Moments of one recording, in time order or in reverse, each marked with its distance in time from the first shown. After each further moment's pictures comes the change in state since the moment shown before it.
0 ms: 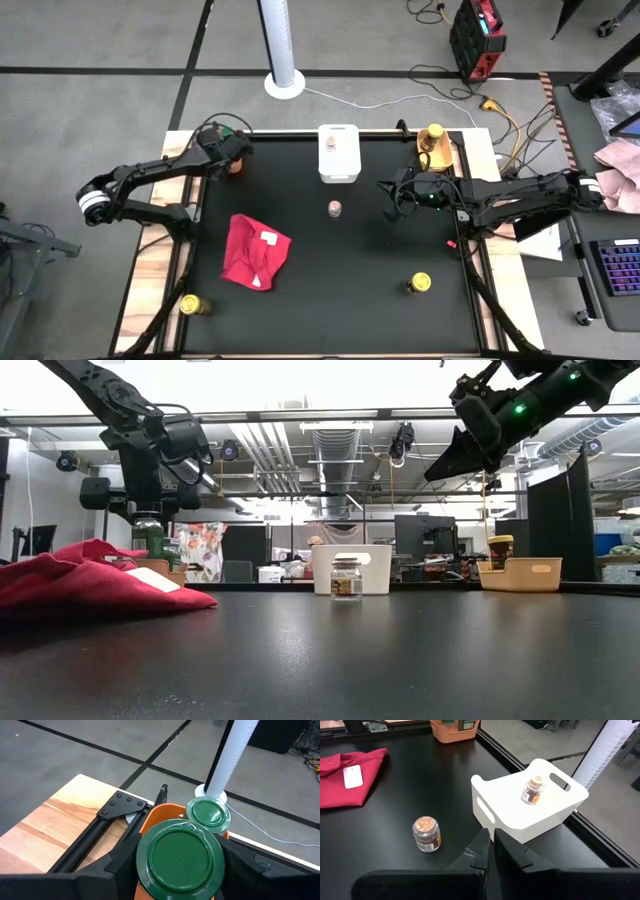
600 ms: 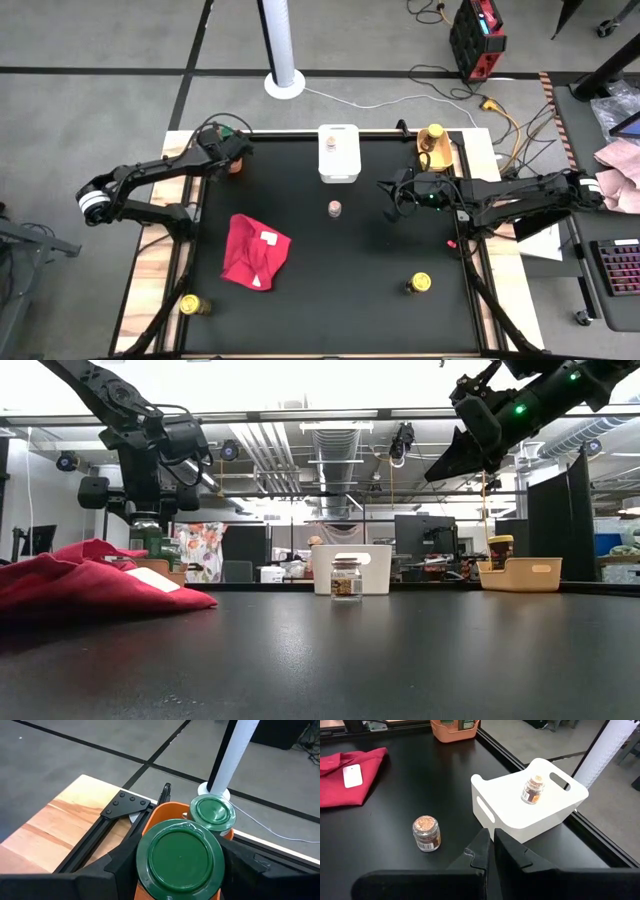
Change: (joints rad) left arm 0.001 0.000 0.000 -0.019 0.001 0.010; right arm 0.000 0.000 -0.001 -0.001 0.000 -0.001
